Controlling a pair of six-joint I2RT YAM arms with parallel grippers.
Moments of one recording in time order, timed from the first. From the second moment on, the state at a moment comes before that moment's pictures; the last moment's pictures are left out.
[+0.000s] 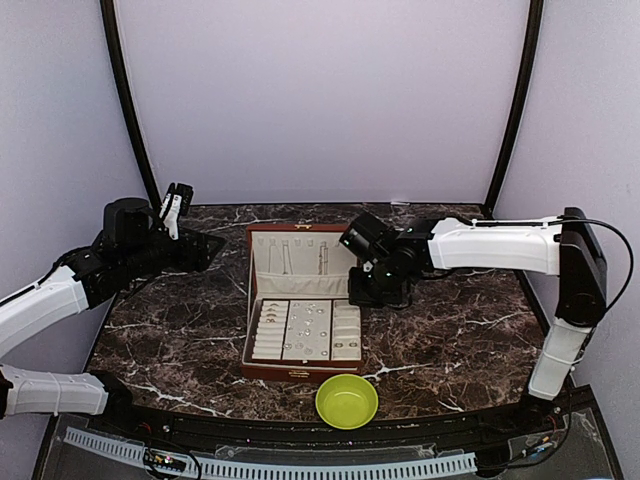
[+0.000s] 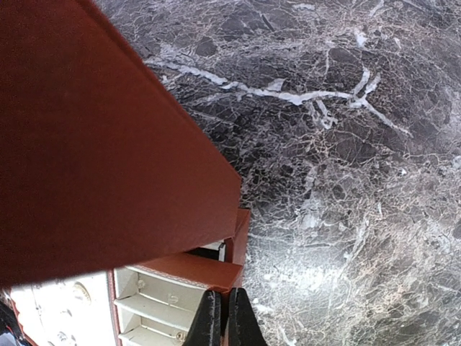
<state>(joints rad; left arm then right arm) -0.46 0.99 0.75 -0.16 0.07 -0.14 0.94 1.79 1.36 -0.73 0.12 0.89</state>
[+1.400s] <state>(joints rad) -0.46 0.99 0.75 -0.16 0.07 -0.14 0.99 1.84 1.39 -0.61 0.13 0.99</state>
